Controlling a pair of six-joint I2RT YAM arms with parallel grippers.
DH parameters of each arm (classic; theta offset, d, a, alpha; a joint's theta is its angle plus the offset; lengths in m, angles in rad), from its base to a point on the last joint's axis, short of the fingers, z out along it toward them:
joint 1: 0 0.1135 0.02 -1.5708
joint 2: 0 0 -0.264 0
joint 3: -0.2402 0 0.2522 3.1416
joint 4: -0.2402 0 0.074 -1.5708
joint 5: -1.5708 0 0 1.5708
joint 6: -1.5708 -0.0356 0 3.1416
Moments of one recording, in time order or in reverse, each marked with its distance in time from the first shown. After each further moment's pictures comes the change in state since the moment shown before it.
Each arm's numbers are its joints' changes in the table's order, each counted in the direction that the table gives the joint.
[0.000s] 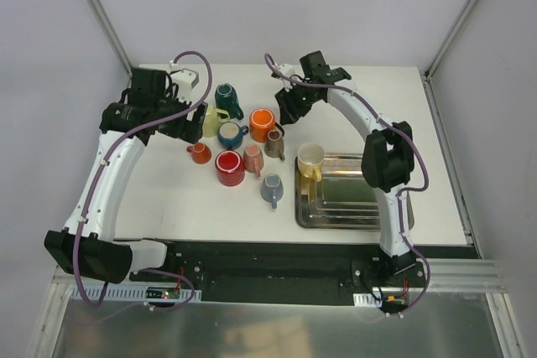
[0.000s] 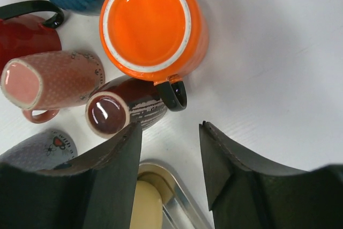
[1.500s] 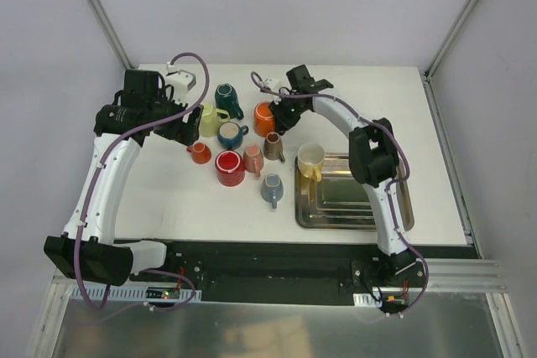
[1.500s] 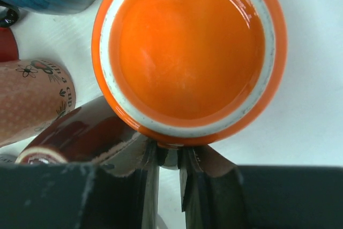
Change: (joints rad) left arm 0.046 -0.034 0.006 -0.023 -0.061 -0.058; right arm 0.053 0.159 -0.005 0.111 -0.029 0.083
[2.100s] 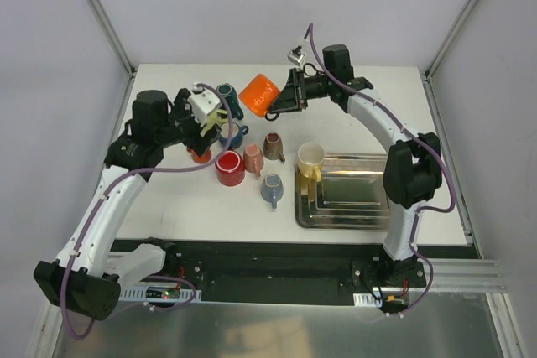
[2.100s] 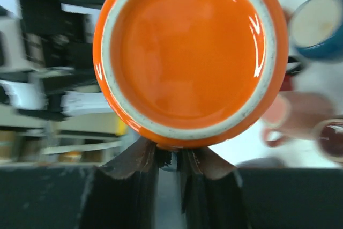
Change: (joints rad) left arm -0.108 -0.189 0.281 0.402 -0.183 -0.239; right arm -0.109 -0.387 0.271 0.329 0.681 -0.893
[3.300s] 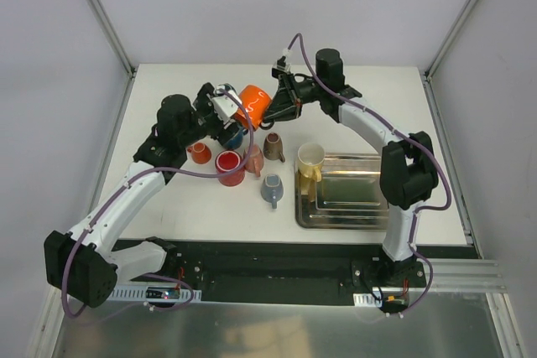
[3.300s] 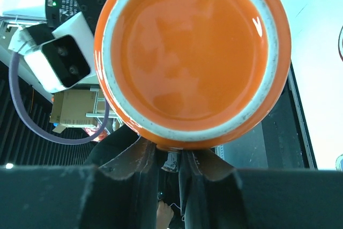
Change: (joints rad) left arm -0.168 0.066 0.202 0.534 0.124 -0.057; right arm 0.064 -0.011 0.158 0.541 0.307 -0.775
